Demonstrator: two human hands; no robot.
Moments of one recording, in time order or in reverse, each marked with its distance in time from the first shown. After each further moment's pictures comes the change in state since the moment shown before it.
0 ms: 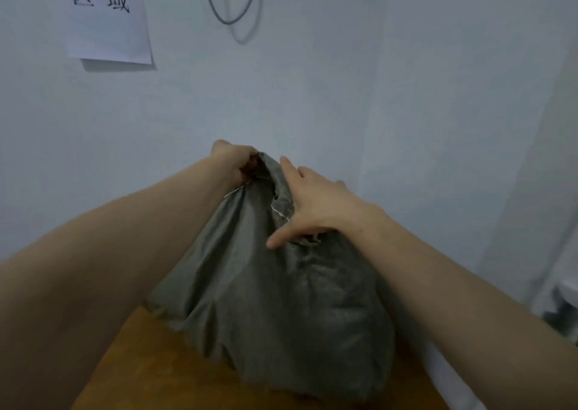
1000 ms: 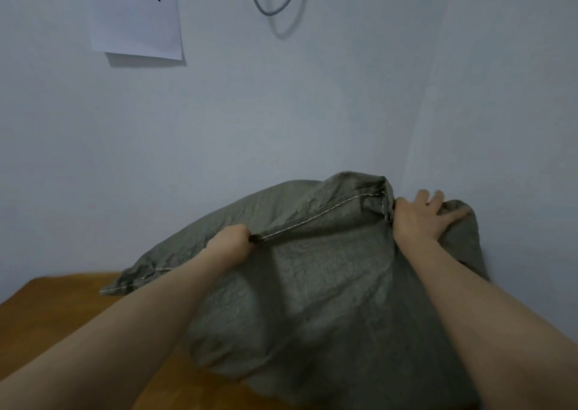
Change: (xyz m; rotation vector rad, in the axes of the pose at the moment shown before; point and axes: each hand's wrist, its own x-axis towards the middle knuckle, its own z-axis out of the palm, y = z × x) left_hand 0.117 -0.128 -0.095 1.341 -0.300 0.249; right_hand 0.124 0.109 0.082 -0.342 0.174 0.832
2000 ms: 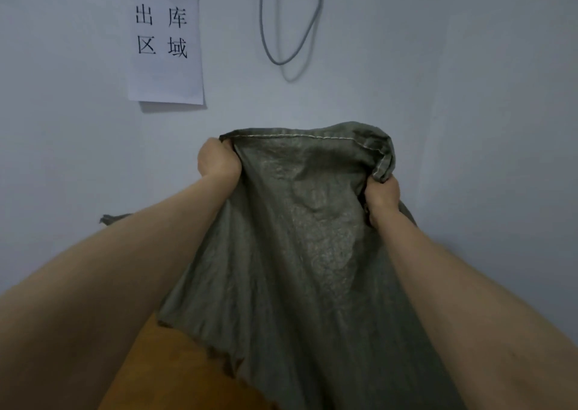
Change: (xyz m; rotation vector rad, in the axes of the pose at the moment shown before) left_hand 0.002 0.039 -0.171 -0.558 0.856 -0.220; right_hand 0.018 -0.064 -0.085 1.693 0.006 0.047
